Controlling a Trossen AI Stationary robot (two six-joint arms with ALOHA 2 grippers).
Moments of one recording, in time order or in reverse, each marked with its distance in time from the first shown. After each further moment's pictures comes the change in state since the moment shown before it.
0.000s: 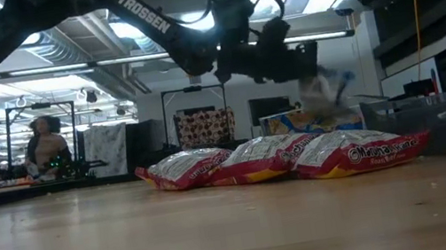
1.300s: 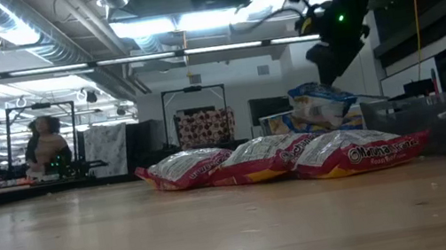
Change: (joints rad) left arm -0.186 -0.582 0.002 -1.116 0.025 -0.175; right arm -0.030 0.676 -0.001 0.174 0.270 0.231
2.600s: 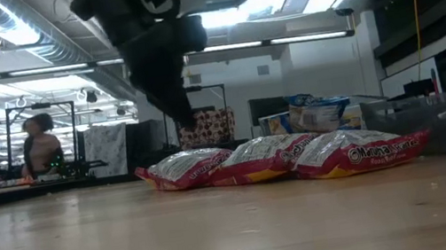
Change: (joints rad) left arm -0.144 -0.042 -0.556 0.047 0.055 -0.156; right arm -0.028 -0.735 0.002 -0.187 -0.296 0.037
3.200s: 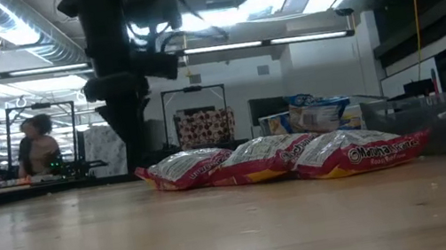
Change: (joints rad) left arm 0.062 -0.013 -0.004 -0.338 -0.142 0.031; right arm 0.000 -0.008 0.000 -0.067 -0.035 0.021
